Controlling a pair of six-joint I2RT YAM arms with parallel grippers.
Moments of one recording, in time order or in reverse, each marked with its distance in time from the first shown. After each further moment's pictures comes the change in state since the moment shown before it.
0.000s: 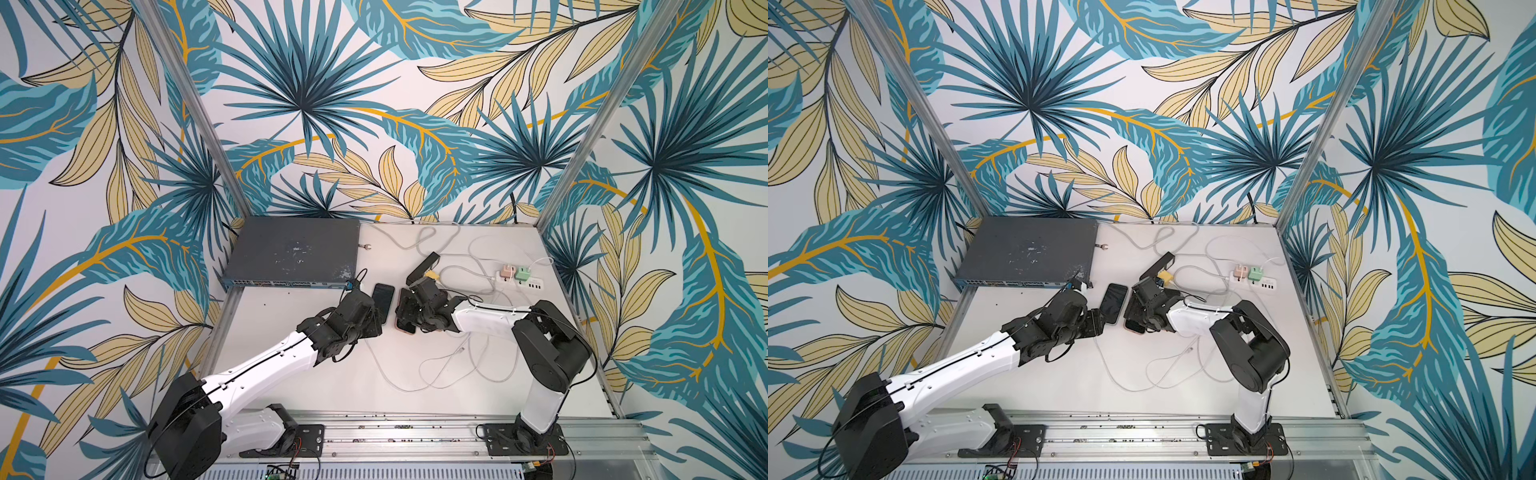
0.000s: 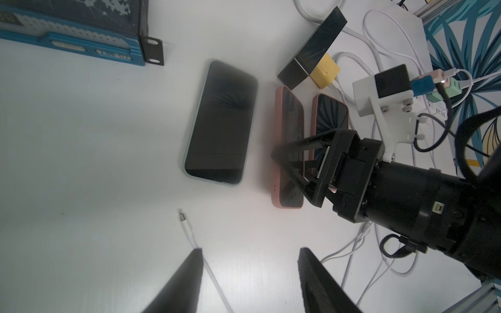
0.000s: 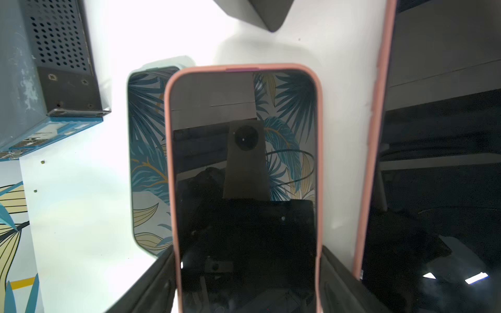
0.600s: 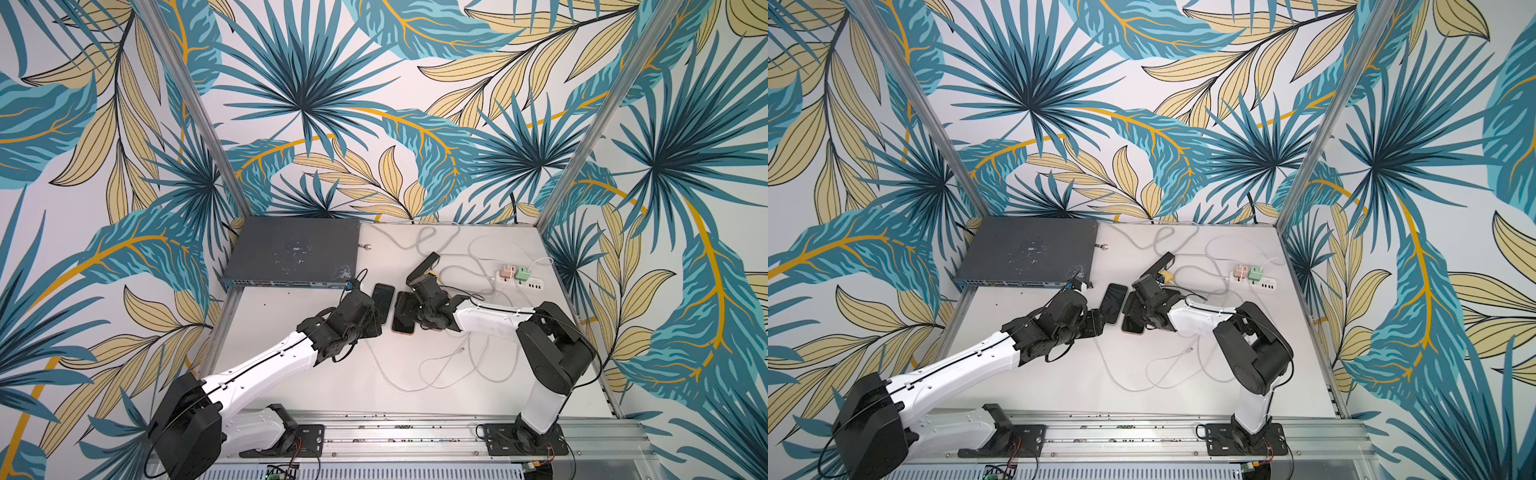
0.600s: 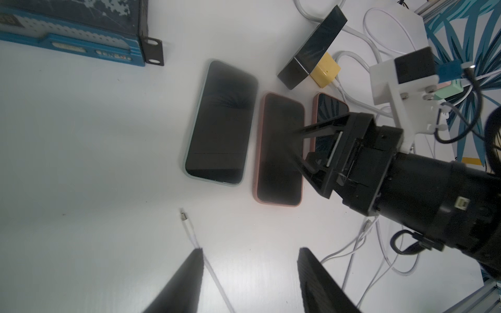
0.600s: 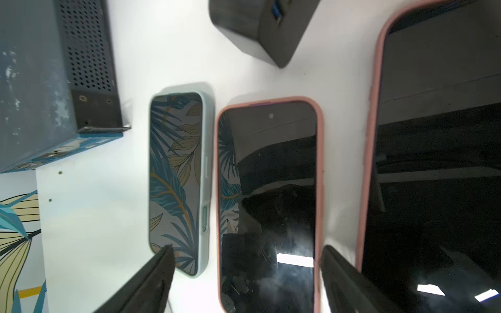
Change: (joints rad) left arm 0.000 0.001 0.000 -0.005 -0.001 0.008; right arm 0.000 -0.044 0.008 0.013 0.046 -0.010
